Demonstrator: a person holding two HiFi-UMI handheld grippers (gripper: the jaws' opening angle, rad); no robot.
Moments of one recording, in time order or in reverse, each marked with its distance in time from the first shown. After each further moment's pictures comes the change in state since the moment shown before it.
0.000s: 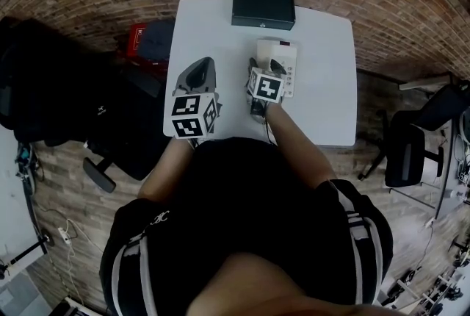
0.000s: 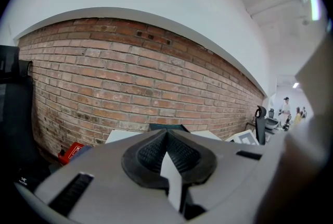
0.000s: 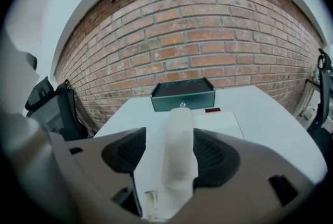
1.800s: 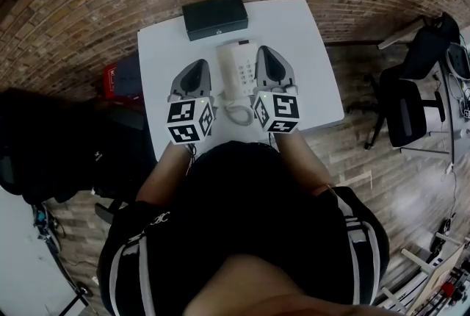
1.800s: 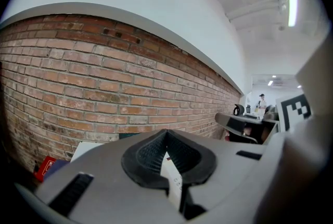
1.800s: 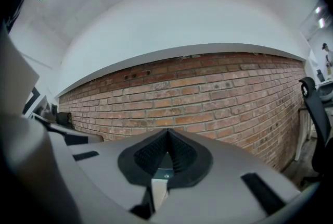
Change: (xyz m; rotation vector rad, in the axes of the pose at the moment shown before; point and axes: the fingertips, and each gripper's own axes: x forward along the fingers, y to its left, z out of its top) left arm 0.037 -0.094 0.025 0.106 -0.027 -0.232; right arm -0.197 -0.045 0.131 -0.065 -0.676 -0.032
